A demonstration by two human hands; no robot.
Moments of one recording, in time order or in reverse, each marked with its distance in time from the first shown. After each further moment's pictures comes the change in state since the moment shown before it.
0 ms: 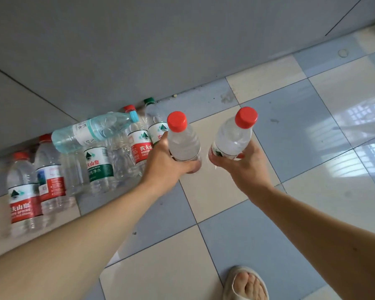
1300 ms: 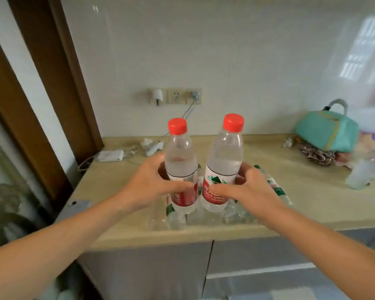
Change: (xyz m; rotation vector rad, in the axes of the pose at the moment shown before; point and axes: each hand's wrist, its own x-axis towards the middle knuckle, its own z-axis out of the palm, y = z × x) left_hand -0.367 0.704 -0.653 0.041 0.244 0.508; right_hand -0.360 -0.920 -0.170 0.142 -0.397 -0.649
